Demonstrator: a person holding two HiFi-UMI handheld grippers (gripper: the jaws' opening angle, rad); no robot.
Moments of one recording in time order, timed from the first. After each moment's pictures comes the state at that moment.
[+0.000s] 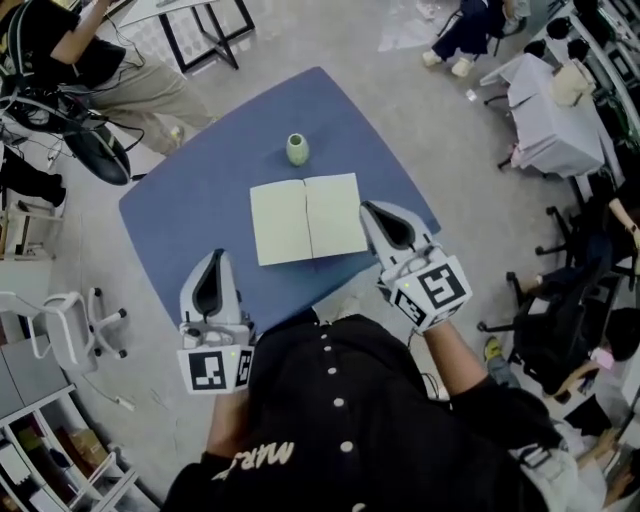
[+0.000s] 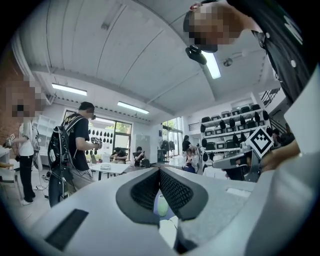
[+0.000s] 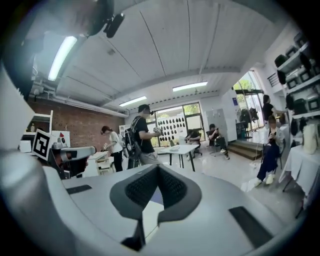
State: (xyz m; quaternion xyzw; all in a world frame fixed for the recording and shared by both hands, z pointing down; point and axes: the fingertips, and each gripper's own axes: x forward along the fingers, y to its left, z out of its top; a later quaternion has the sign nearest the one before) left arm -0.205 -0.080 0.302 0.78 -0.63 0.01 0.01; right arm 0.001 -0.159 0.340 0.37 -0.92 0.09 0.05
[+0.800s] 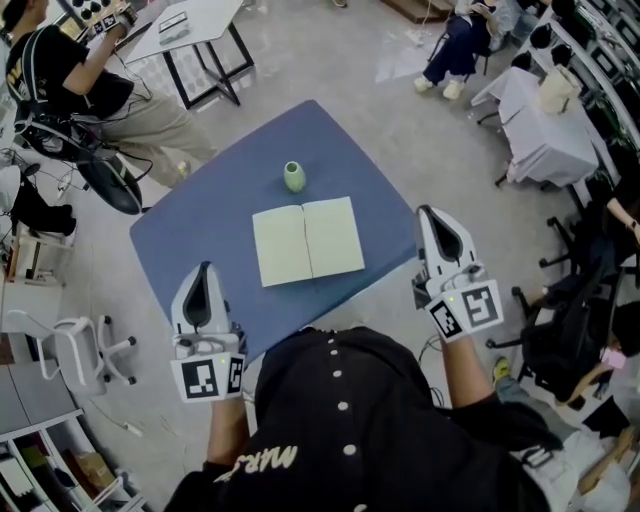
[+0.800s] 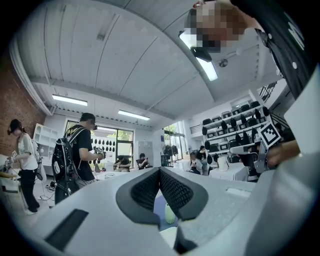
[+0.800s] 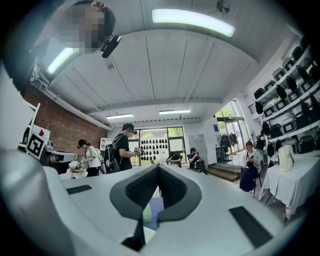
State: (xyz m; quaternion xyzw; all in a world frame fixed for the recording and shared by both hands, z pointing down) left arm -0.213 -0.065 0.256 0.77 -0.64 0.00 -0.04; right arm 0.112 -0.148 0.264 0.49 -0.87 0.01 -0.04
